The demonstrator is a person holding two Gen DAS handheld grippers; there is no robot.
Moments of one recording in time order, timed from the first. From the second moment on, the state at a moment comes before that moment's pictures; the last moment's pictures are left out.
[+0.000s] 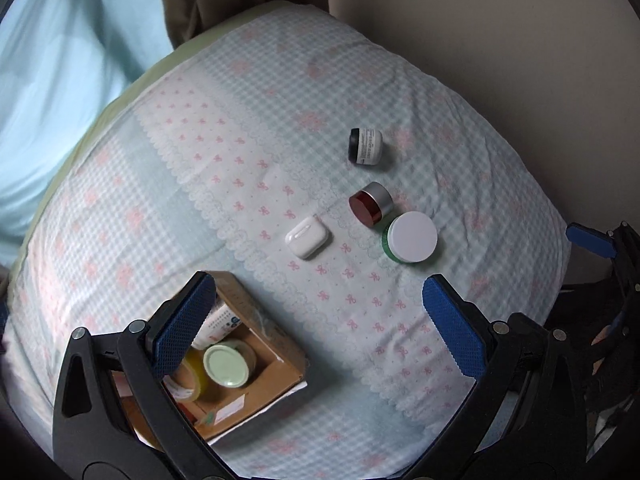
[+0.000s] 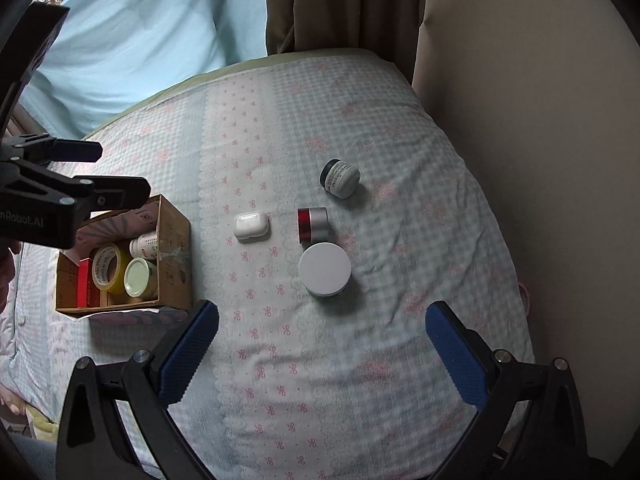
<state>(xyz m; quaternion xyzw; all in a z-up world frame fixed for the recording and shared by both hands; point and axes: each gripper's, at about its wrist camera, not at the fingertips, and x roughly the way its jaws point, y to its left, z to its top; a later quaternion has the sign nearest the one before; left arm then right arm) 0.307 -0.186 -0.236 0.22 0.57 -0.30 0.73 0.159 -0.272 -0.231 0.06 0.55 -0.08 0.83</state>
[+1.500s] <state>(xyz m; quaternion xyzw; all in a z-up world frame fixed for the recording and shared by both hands) 0.377 -0.345 -0.492 0.32 0.72 -0.39 0.49 0.236 -0.291 -0.451 0.06 0.56 -0.08 0.82</state>
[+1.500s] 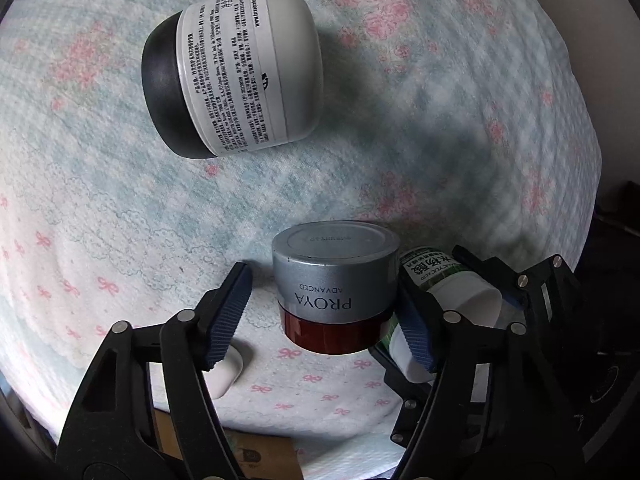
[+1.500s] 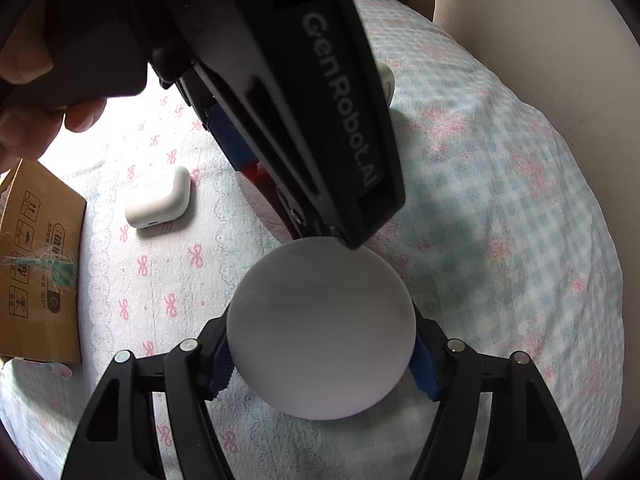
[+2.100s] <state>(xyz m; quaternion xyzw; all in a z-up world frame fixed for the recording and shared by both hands) 0.340 -0.339 -0.431 0.29 0.68 -0.39 0.55 0.211 -0.288 -0.433 0.06 0.57 -0.08 0.82</state>
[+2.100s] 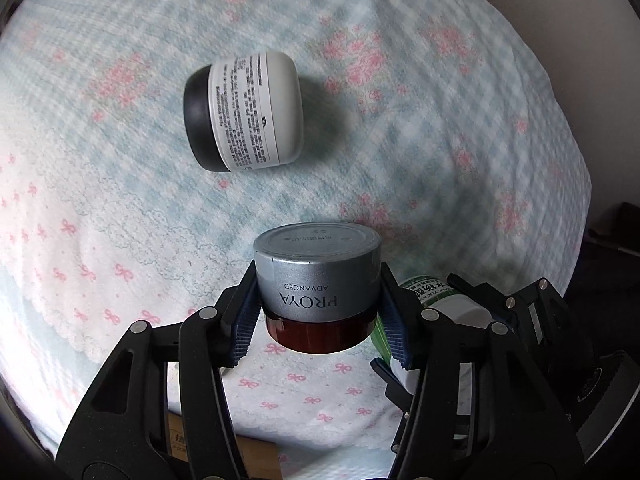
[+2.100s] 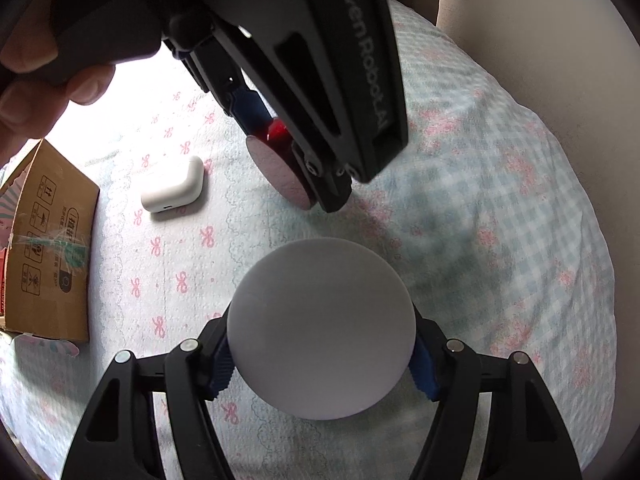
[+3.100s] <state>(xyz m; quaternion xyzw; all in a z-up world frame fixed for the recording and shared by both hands) 0.313 -0.051 -0.156 0.06 0.57 -0.29 0.77 0.209 -0.212 -0.178 0.01 0.49 -0.02 0.87</state>
